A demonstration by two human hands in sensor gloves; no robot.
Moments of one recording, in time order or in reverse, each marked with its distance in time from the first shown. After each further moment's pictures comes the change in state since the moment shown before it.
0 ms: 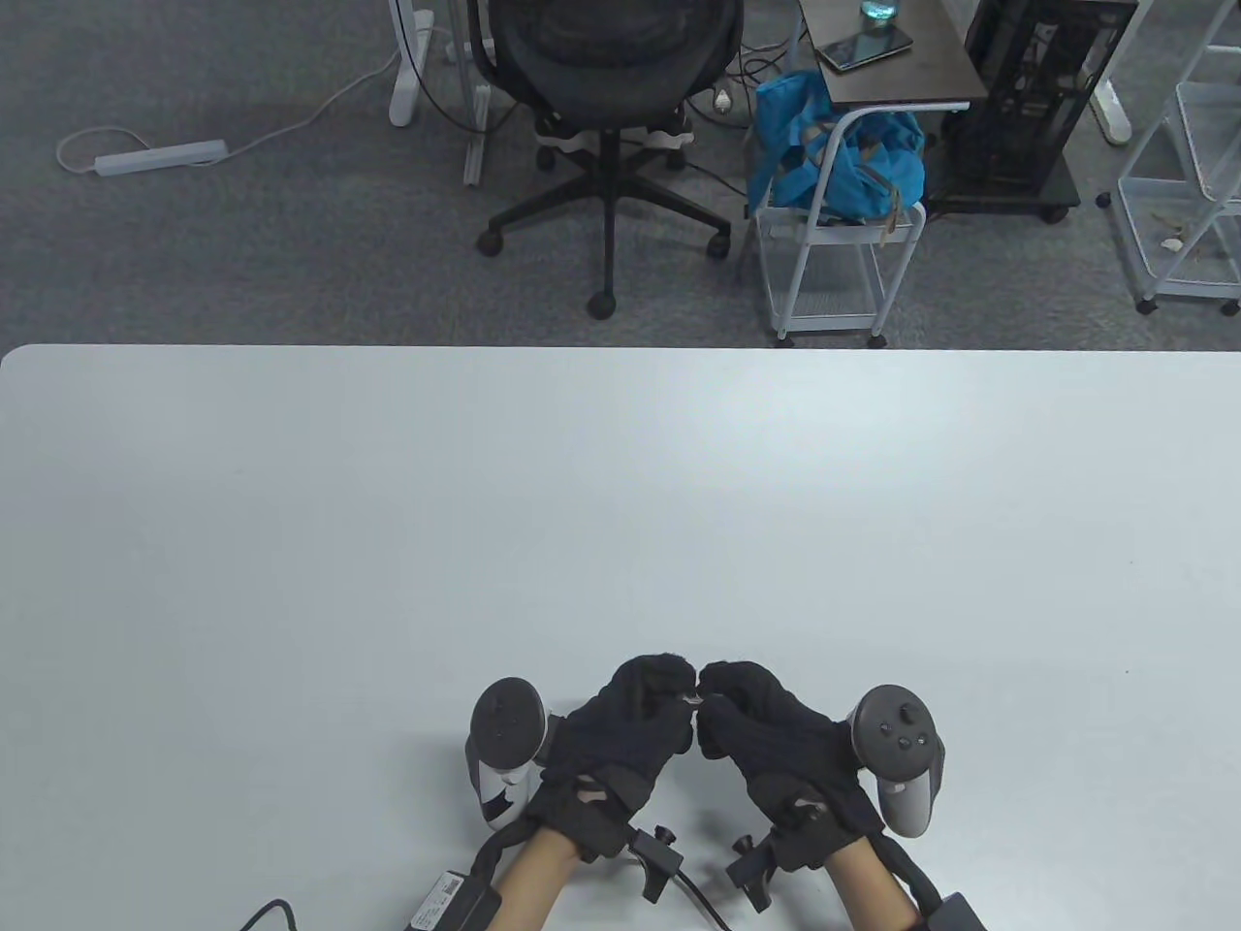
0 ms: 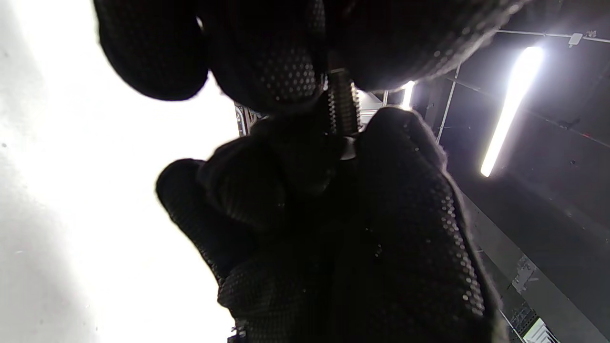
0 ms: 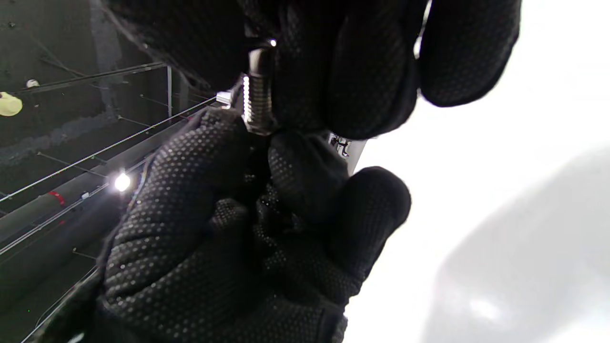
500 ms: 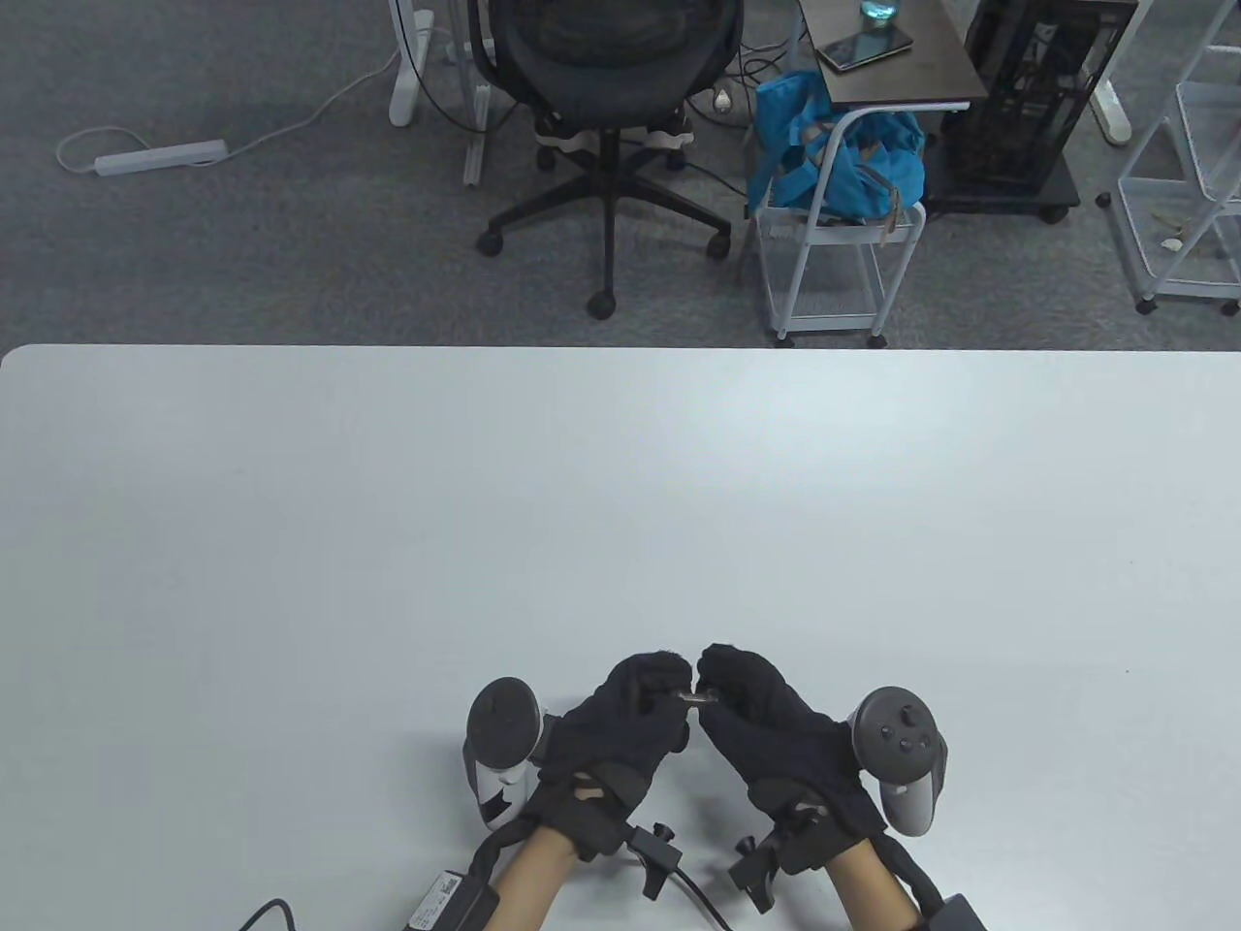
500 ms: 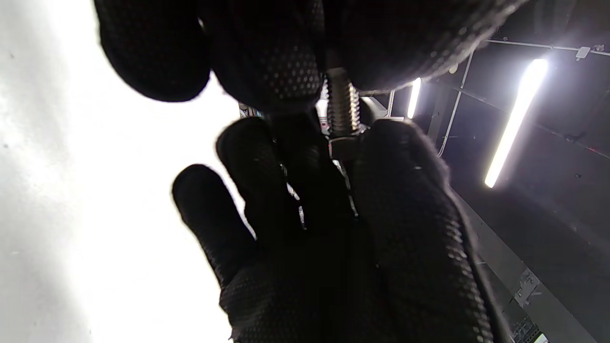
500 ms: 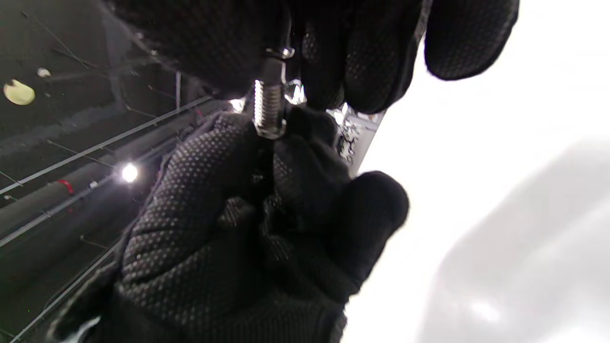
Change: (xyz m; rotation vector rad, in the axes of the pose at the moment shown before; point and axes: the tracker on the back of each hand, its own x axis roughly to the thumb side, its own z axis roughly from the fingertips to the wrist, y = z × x) left_hand -0.002 0.003 0.000 0.019 0.017 0.027; right_hand -0.001 0.000 -0.001 0.062 0.015 0.012
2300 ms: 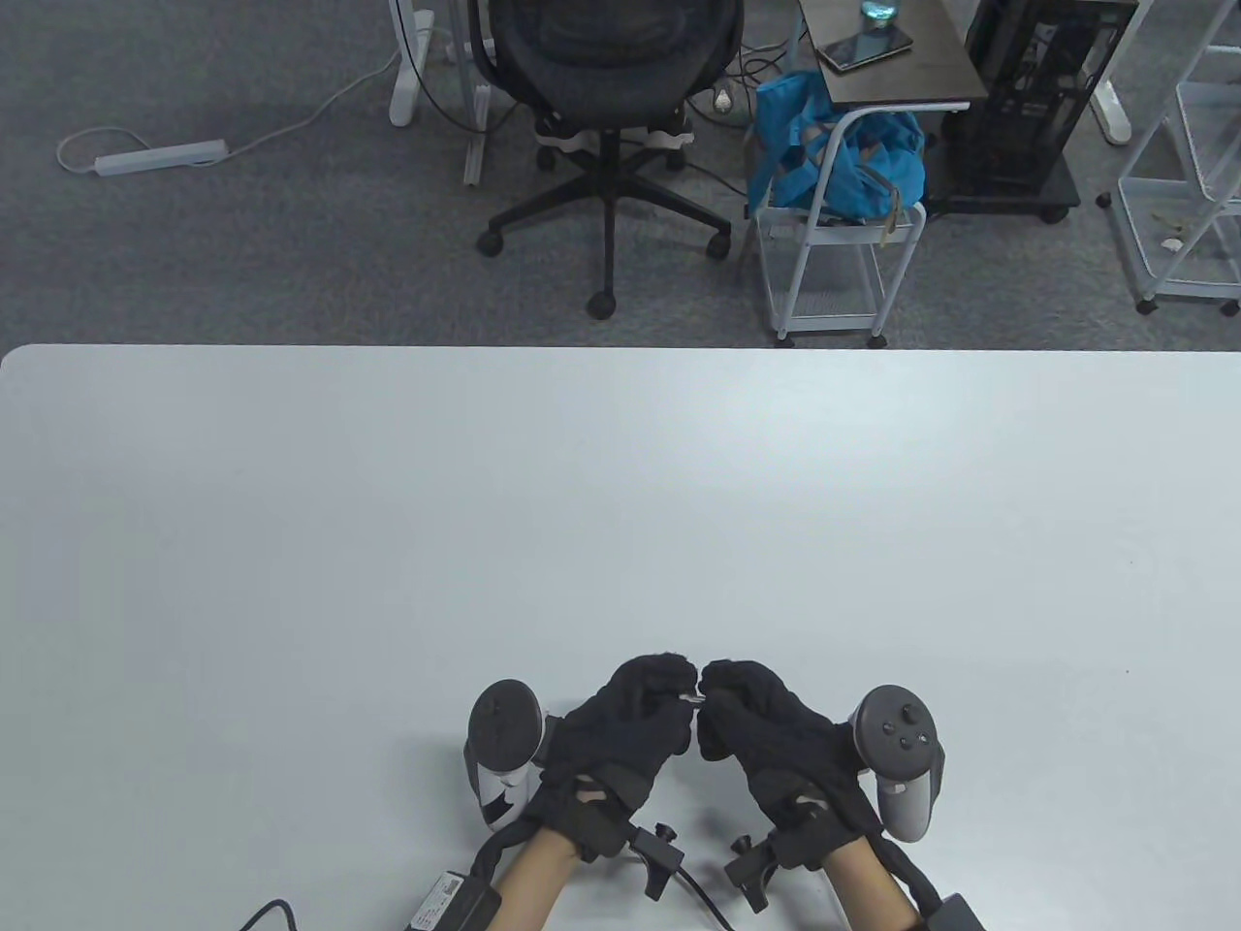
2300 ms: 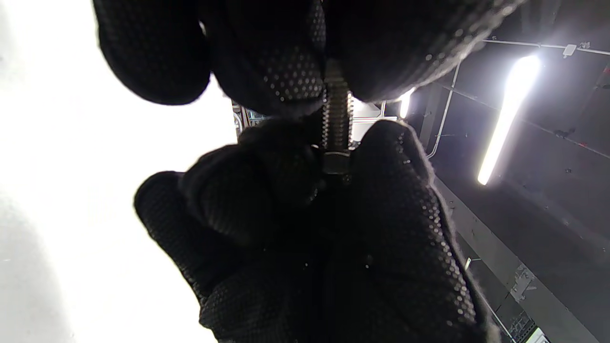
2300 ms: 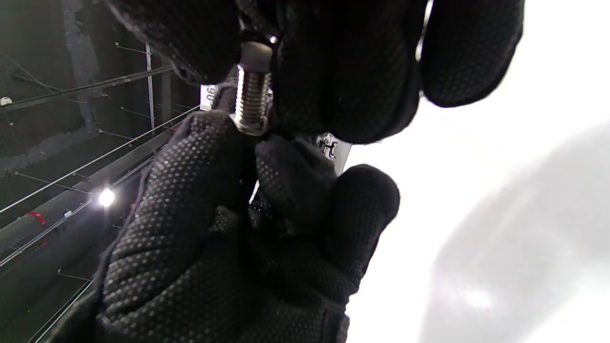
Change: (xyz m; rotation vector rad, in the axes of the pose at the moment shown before) left_hand 0.002 -0.002 0.000 0.007 -0.024 -0.017; right_hand -0.003 0.000 0.002 -0.083 0.040 -0.061
